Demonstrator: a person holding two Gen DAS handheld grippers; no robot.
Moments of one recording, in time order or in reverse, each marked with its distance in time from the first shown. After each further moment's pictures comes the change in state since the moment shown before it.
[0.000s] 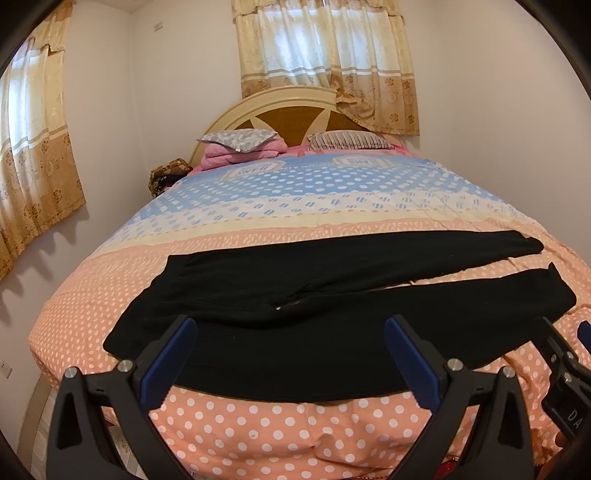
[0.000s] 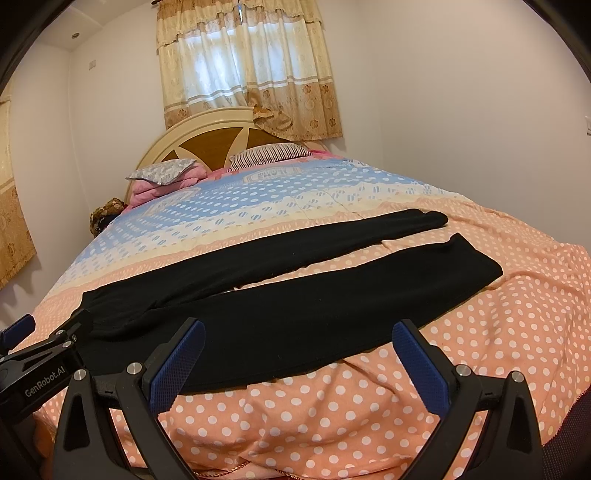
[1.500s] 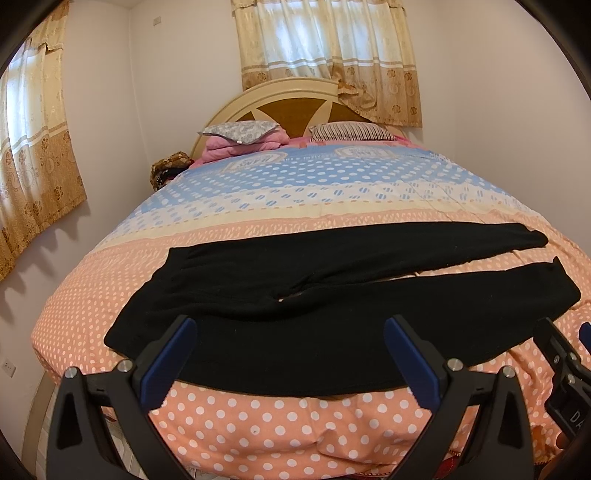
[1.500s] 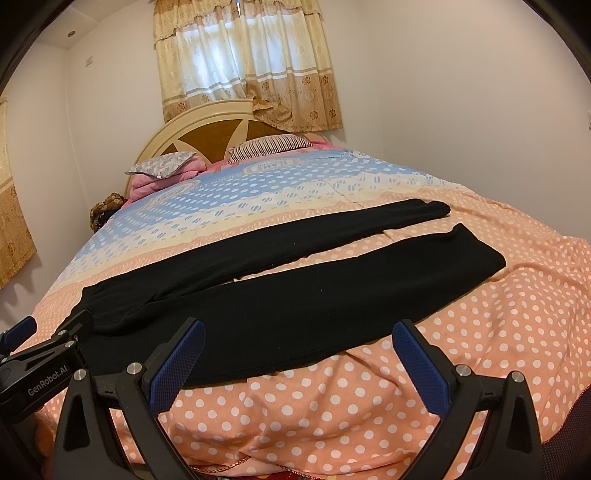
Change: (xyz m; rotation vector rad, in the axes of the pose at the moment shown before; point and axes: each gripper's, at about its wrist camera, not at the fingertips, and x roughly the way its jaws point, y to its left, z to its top) left arm 0.007 0.006 -0.005 0.006 0.030 0.005; right arm 0.008 -0.001 -0.006 0.007 0.032 0.004
